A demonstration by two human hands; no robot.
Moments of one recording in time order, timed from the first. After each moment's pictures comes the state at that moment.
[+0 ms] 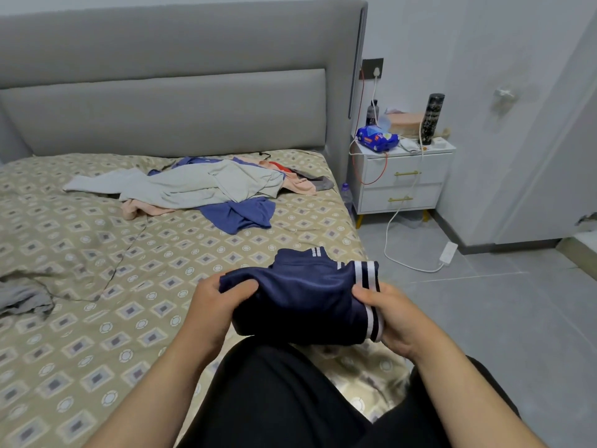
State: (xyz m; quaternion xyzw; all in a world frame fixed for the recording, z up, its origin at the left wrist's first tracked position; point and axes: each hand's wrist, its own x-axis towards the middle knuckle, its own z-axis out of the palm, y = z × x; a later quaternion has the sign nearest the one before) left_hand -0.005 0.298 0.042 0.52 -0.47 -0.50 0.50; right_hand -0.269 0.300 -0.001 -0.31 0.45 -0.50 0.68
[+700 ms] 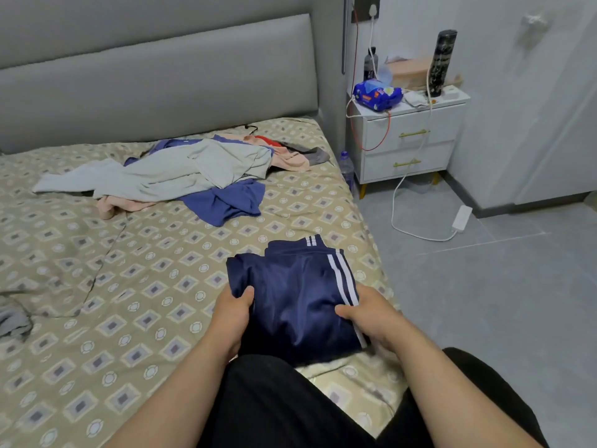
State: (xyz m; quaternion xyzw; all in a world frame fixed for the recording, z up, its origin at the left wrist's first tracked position) left_hand -0.032 0.202 -0.062 0.66 -0.40 -0.51 0.38; right_hand -0.276 0.230 -0.085 -0.49 0.64 -0.29 0.52
